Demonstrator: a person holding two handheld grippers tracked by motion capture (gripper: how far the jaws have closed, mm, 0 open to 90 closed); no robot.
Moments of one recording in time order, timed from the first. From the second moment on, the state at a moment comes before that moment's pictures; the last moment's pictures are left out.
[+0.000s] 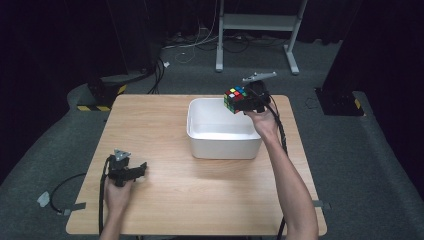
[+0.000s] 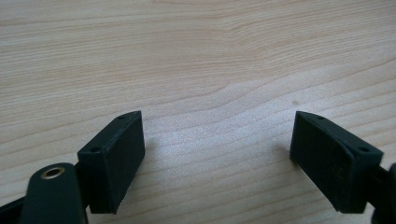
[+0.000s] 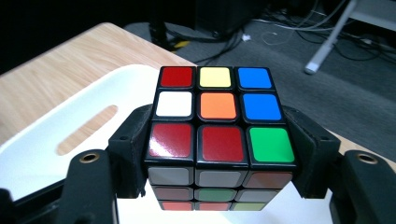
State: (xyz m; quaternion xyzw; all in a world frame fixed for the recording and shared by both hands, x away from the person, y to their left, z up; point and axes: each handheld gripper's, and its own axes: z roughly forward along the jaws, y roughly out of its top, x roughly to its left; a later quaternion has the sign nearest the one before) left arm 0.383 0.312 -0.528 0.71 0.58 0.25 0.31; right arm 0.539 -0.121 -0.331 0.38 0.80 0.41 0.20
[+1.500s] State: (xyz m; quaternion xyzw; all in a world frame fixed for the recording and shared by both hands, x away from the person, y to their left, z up) left arm 0.383 0.312 -0.528 0.71 0.58 0.25 0.31; right arm 0.563 -0.118 -0.365 0.43 0.81 0.37 0.17
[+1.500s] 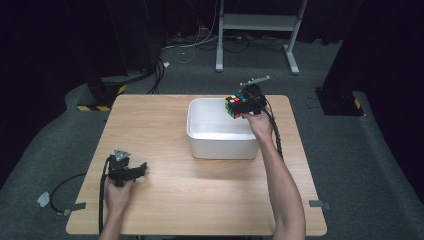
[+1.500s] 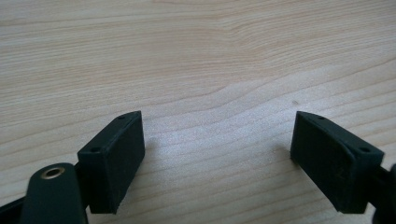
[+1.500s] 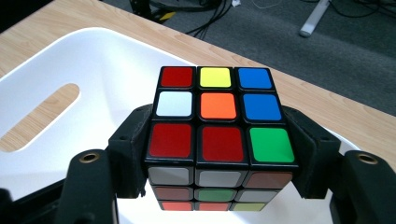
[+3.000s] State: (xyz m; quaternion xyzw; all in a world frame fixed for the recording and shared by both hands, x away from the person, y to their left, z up) left arm 0.383 0.312 -0.528 0.71 0.58 0.25 0.31; right arm 0.541 -0.105 -0.375 0.40 0.83 0.37 0.15
